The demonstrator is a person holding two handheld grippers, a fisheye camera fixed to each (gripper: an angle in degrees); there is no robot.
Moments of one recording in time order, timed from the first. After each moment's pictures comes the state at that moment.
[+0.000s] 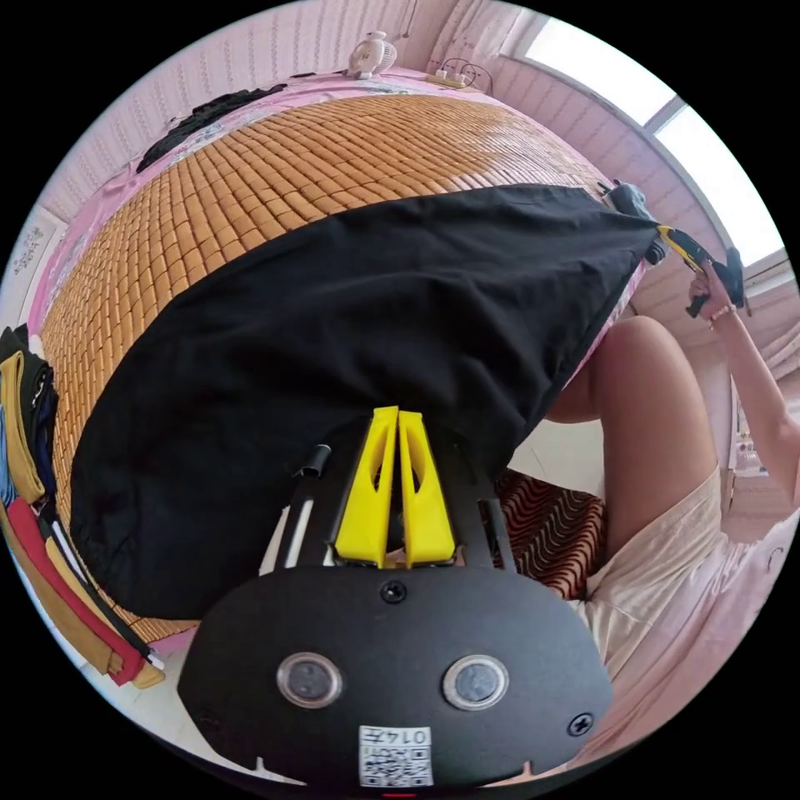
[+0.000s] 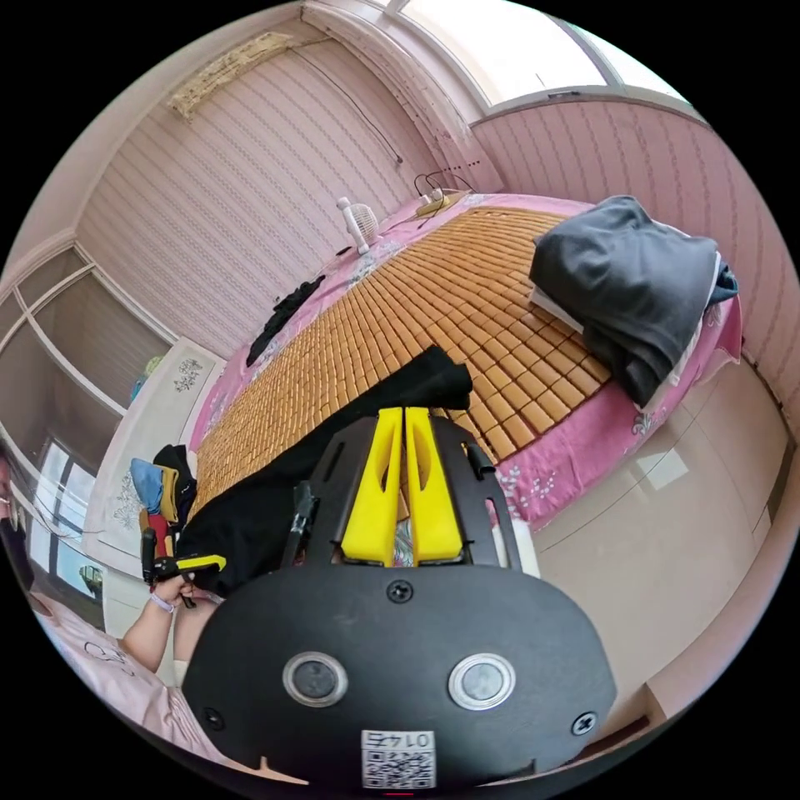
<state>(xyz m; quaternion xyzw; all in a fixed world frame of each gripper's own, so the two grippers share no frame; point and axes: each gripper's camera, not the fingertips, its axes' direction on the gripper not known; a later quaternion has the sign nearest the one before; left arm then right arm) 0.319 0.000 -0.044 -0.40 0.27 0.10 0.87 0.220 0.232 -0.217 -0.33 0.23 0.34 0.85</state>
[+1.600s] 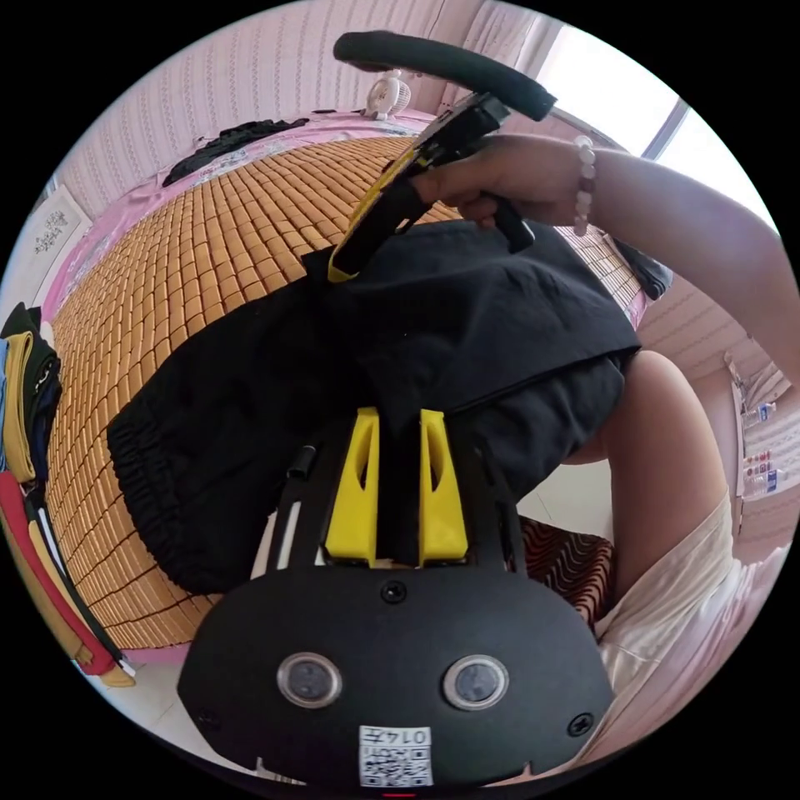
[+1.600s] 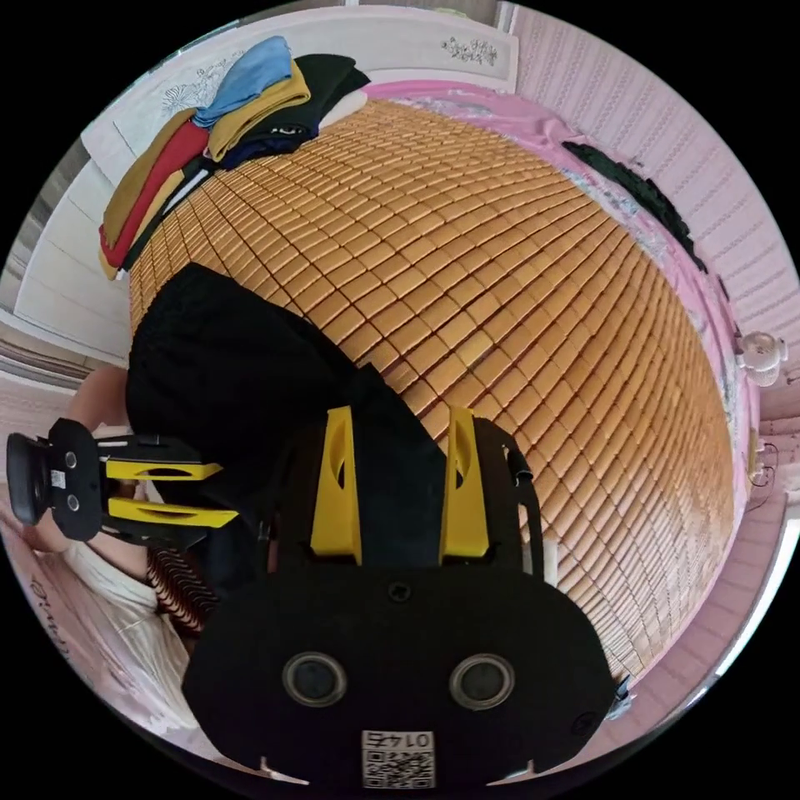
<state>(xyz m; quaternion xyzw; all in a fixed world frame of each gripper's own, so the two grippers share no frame) 0.301 -0.021 -0.079 -0.32 0.26 0.06 0.91 -0.214 0.450 0.475 -0.70 -0.19 -0.08 0.69</state>
